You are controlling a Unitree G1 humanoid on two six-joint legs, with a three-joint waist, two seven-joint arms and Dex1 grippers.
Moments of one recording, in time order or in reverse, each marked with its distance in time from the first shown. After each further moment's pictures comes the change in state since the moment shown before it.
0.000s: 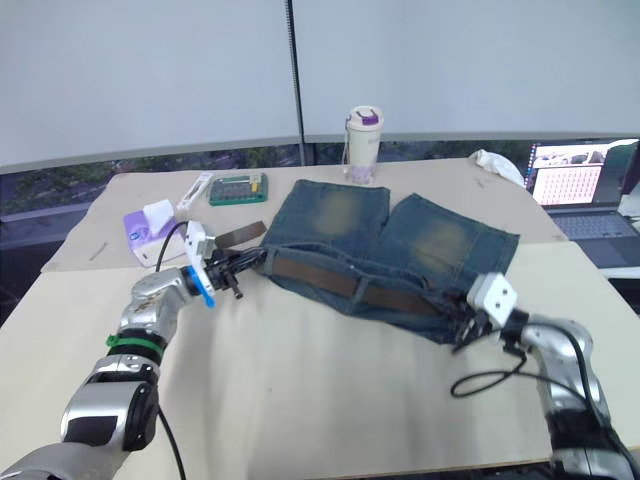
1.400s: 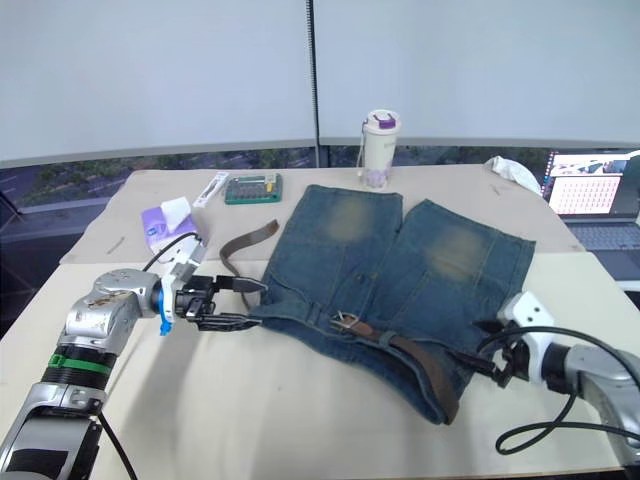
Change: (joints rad) left arm 0.163 0.203 -0.208 -0.588 -0.093 0.418 -0.266; right arm 0.259 -0.284 0.028 -0.304 0.192 0.673 -0.152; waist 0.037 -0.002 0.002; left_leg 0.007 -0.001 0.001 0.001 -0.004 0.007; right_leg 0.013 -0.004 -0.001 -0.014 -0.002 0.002
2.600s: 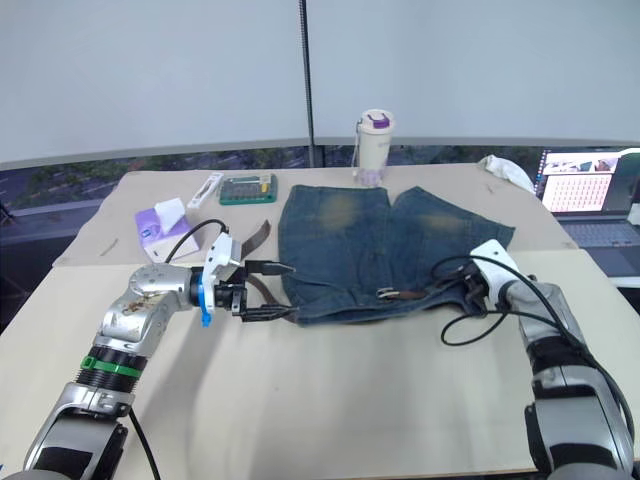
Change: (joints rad) left arm -0.010 -0.106 -0.049 -0.021 0.069 -0.163 0.243; right arm -0.837 0.241 0.244 0.964 -0.568 -0.174 -0.438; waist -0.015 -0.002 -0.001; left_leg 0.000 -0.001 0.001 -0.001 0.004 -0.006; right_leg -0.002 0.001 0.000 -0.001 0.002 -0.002
